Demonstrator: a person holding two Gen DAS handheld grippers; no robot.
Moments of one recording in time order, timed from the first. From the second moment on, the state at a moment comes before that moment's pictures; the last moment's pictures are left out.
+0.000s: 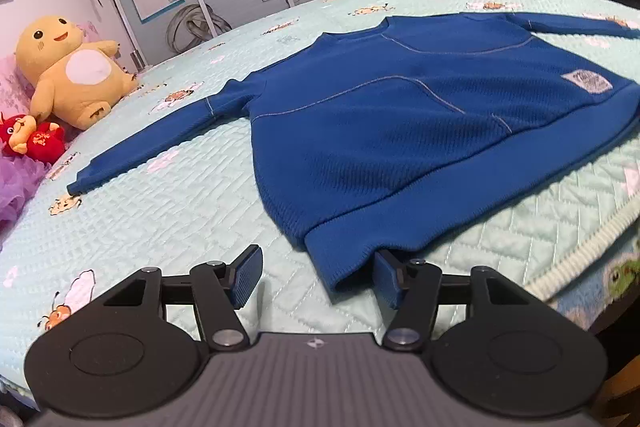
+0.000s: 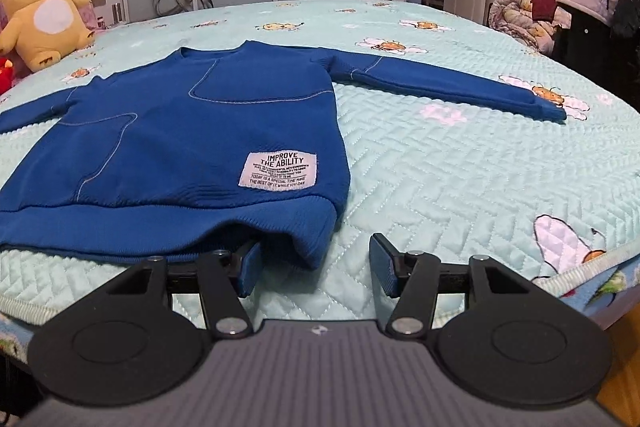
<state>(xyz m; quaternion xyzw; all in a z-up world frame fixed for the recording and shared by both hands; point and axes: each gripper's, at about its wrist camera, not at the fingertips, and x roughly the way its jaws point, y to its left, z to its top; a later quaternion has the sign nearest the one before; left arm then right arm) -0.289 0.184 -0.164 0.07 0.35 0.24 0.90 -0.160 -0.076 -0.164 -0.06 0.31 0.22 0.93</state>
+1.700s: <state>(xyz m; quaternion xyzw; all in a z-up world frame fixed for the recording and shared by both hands) -0.309 0.172 -0.138 0.04 0.35 0.19 0.92 -0.164 -0.110 -0.156 0.06 0.41 0.23 0.88</state>
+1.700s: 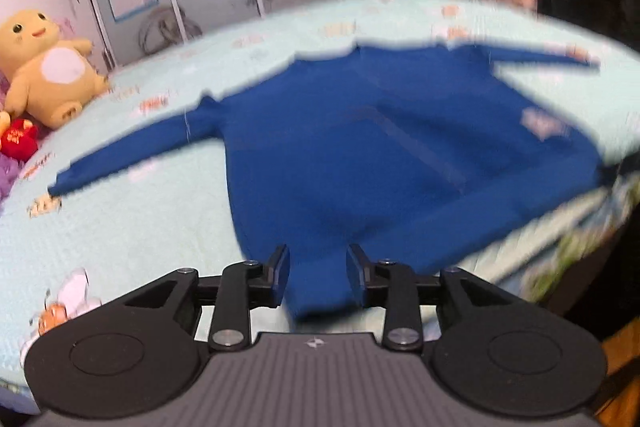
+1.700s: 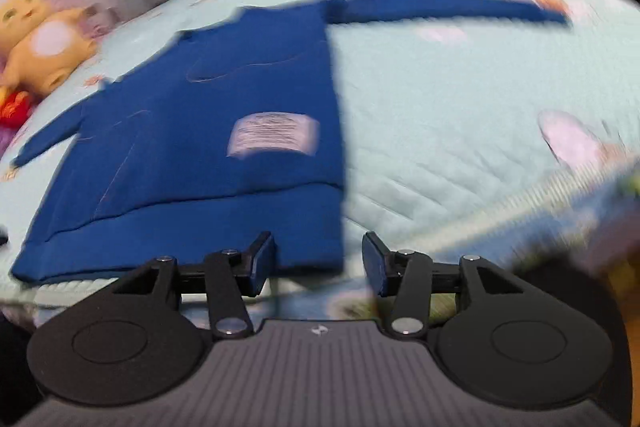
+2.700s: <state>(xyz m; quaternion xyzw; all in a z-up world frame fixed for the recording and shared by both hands) -0.218 0.136 -0.147 0.12 0.44 0.18 0.87 0.160 -0.319 -0.204 0.52 0.27 0.07 0.81</state>
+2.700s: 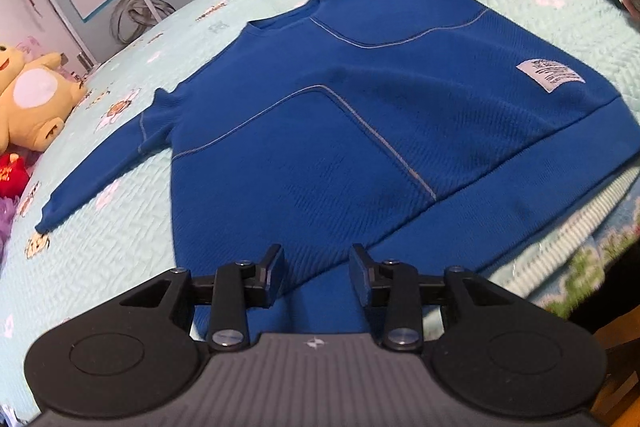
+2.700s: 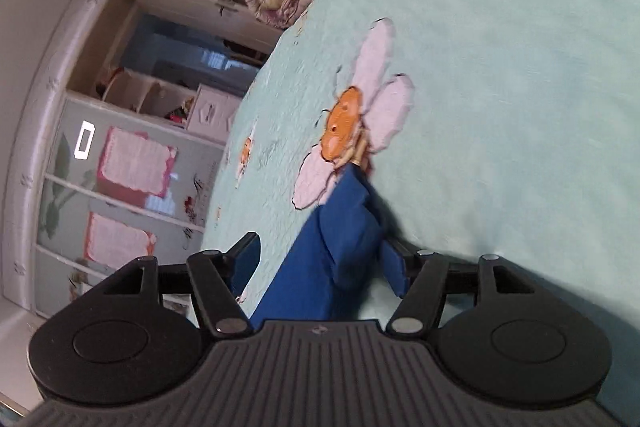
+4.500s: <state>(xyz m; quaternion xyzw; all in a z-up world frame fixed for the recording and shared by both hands) -0.141 -0.082 -0.157 0.28 0.43 -0.04 0.86 0.150 -0.338 -0.226 0.50 0.23 0.12 0.83</state>
